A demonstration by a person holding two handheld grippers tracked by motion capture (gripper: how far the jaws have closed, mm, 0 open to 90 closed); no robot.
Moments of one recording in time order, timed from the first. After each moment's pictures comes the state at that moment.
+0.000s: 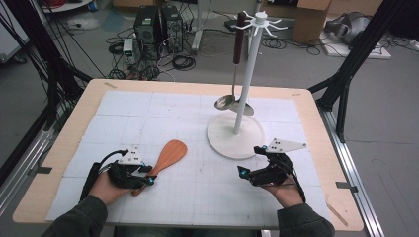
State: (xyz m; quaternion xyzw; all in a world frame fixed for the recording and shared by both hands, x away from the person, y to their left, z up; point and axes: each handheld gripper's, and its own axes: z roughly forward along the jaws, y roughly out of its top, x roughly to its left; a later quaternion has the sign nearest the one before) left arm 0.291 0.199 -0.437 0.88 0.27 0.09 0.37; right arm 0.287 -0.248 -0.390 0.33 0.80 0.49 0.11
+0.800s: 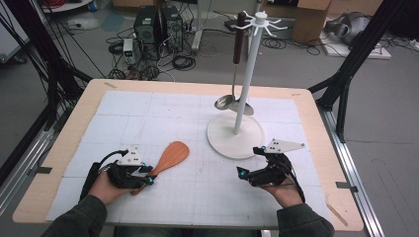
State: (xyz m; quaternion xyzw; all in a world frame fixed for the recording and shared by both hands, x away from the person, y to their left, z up) left arm 0.289 0.198 -0.435 0.89 0.26 0.10 0.37; right arm 0.288 -0.246 -0.391 0.33 0.80 0.49 0.11
